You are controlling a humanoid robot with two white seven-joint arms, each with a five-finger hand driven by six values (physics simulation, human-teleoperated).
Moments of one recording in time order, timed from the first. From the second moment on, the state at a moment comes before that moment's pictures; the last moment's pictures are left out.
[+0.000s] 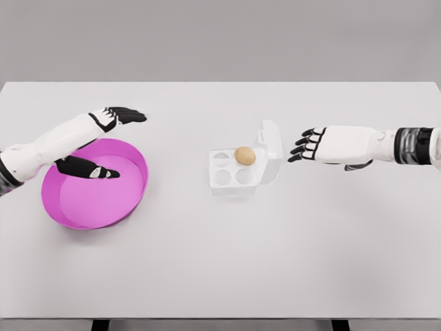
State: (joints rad) left arm -0.21 0.62 -0.07 -1.61 -0.06 -0.61 -0.61; right arm -1.01 -0.95 1.26 -1.42 0.55 -0.61 0.20
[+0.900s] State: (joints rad) left arm -0.20 0.63 -0.02 -1.60 -0.04 -0.61 -0.61; right arm -1.08 -0.87 1.26 -1.49 0.55 -0.61 0.22
